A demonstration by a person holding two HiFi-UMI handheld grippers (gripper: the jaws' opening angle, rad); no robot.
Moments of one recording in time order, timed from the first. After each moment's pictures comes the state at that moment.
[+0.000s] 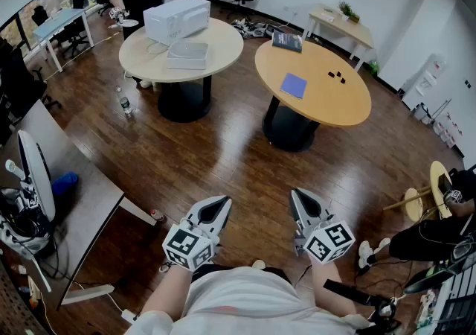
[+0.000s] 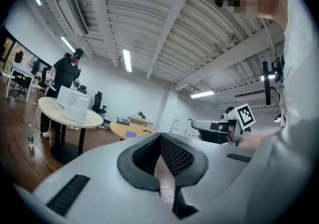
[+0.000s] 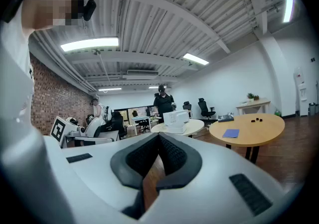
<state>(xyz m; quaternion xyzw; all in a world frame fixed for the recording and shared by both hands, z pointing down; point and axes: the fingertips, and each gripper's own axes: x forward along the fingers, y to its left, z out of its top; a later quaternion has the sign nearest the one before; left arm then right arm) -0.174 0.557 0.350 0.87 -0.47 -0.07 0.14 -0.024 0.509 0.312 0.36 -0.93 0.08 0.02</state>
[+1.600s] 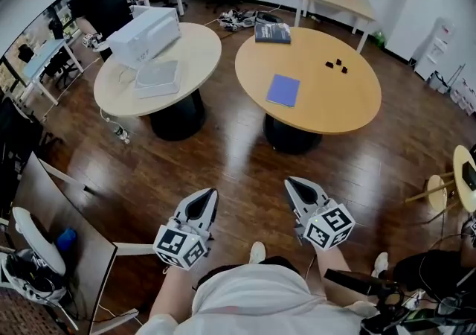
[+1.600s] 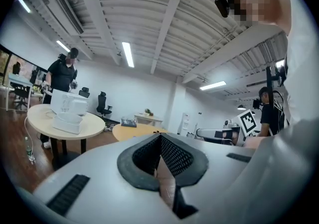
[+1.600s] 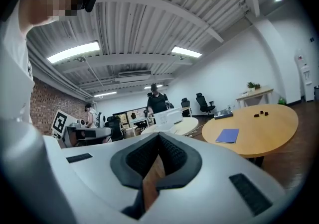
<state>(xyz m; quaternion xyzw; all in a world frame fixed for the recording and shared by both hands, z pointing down) -0.148 0.292 0.350 0.85 -0.51 -0.02 0.13 0.024 0.244 0.354 0.35 -0.93 0.13 0.01</state>
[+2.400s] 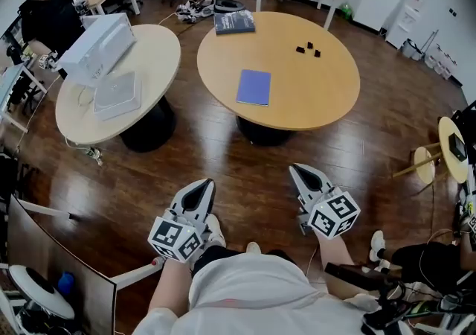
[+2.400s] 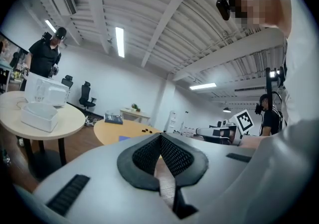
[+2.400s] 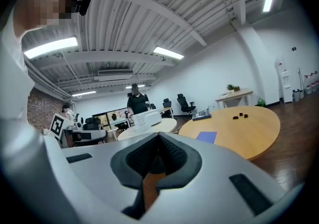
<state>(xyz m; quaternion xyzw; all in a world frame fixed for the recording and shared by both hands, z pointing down) -0.116 0.156 0.375 0.89 -0.42 -0.01 0.15 0.080 0.131 0.371 0.44 -0.88 0.15 0.01</state>
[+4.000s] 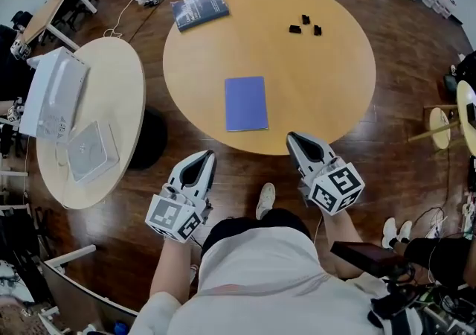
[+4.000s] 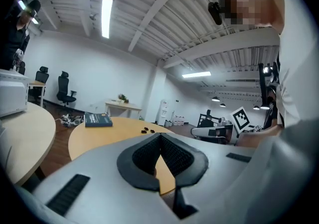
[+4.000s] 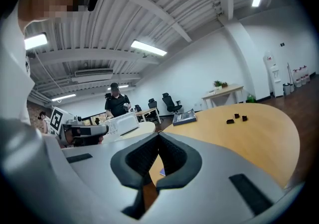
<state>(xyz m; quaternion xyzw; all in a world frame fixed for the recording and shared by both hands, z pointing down) -0.048 -0.184 0.402 0.93 -0.33 0.05 0.15 0.127 -0.179 0.422 0.51 -0.84 0.18 0.01</state>
